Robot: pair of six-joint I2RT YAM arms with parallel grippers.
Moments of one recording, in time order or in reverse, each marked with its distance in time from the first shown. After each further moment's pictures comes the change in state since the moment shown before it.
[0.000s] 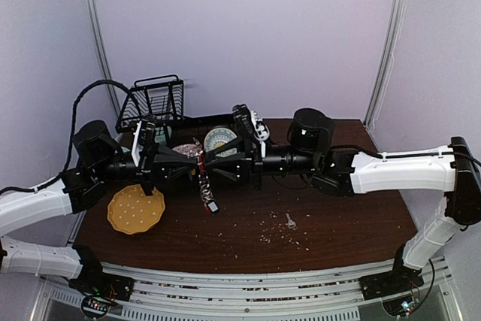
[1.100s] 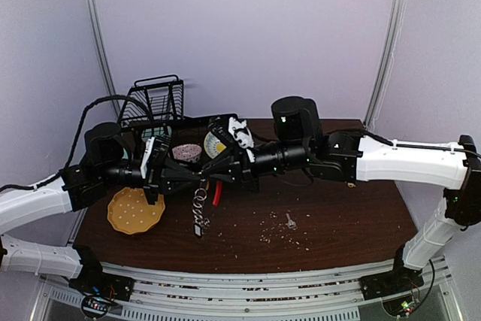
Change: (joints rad) left arm -0.018 0.011 0.033 -0.267 -0.013 0.277; right arm 0.057 0.000 0.212 -0.534 0.105 -0.295
